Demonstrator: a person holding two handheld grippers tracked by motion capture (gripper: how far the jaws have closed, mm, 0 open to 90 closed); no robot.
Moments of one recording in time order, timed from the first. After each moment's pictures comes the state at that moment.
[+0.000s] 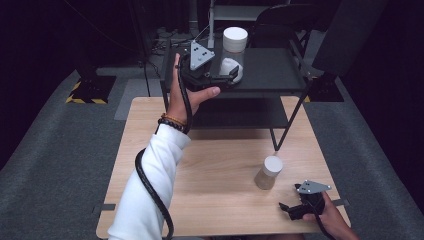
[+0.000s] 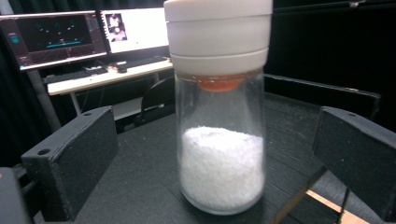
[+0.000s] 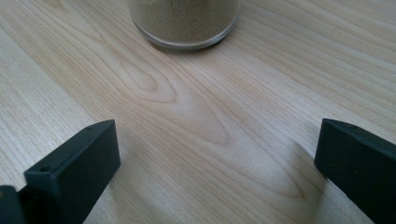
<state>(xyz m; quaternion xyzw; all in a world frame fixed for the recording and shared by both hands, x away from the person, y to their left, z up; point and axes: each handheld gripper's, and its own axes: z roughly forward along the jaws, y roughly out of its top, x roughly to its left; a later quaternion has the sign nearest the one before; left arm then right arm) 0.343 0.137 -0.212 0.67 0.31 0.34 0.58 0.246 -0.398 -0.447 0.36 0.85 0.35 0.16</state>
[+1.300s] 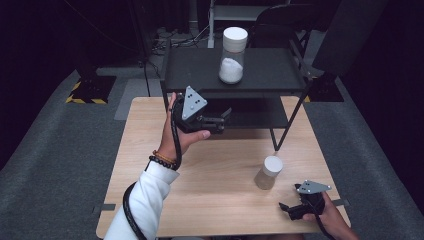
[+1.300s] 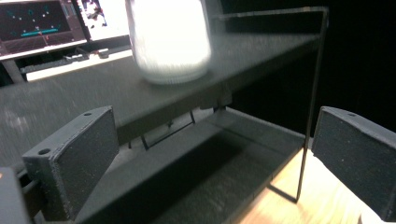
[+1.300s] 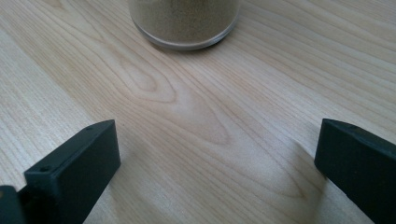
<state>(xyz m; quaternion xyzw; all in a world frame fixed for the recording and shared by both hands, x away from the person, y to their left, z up) 0.295 0.159 -0.284 0.70 0.28 0.32 0.57 0.246 -0.398 -0.447 0.36 0.85 0.35 0.16</state>
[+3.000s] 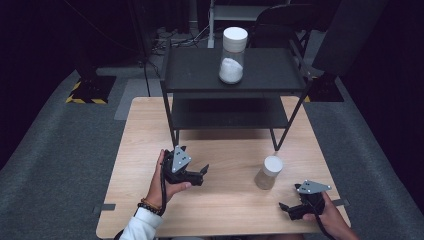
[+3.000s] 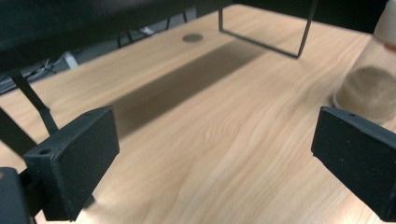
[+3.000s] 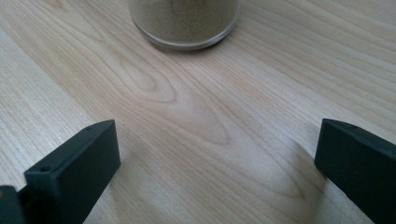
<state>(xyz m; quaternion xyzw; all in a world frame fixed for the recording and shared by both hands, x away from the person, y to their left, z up) 0.256 0.195 -0.412 0.77 0.35 0.25 0.47 0.246 -0.398 -0.447 0.36 0.85 0.35 0.16</state>
